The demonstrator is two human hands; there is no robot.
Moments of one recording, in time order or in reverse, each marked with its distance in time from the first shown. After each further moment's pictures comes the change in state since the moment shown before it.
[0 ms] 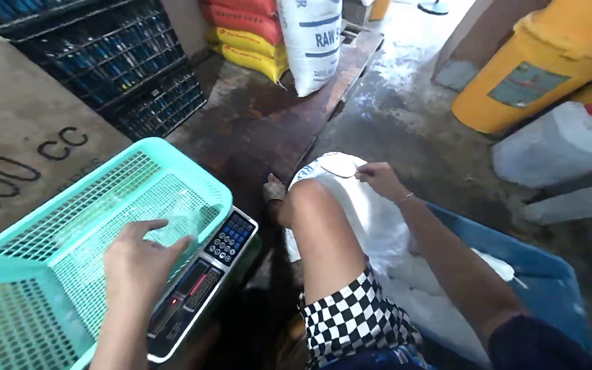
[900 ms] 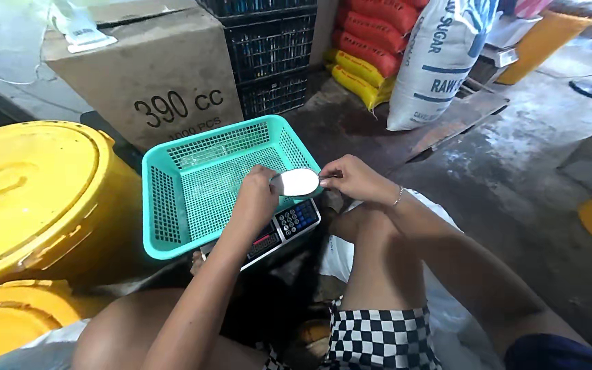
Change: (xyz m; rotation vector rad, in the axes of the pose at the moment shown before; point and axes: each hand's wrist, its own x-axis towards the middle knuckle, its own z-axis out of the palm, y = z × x) left_hand -0.008 0.010 -0.014 -0.106 0.020 0.039; right_hand 0.013 -0.290 0.089 -0.073 -0.538 -0.586
